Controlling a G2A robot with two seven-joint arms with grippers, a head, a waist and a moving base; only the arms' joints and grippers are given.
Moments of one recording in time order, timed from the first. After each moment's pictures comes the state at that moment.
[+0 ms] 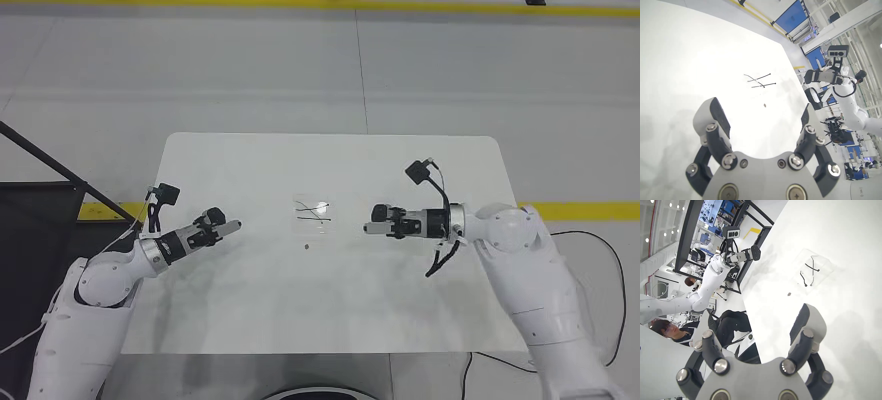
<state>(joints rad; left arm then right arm) 1.28 -1.05 -1.59 -1.46 0.15 -0.60 -0.80 -0.80 -1.13 1.17 -1.31 0.10 -0.49 1.22</state>
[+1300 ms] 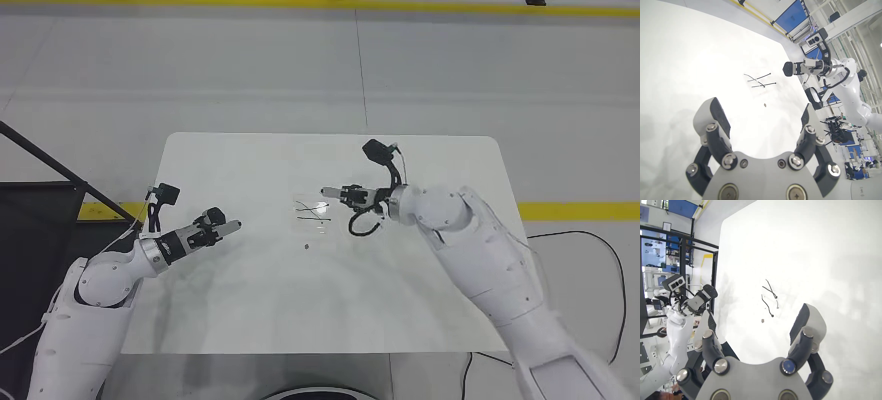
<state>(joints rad) 1.28 -1.05 -1.59 -1.46 0.15 -0.60 -0.81 -0.59 -1.24 0.85 -1.20 -0.14 0.08 0.83</state>
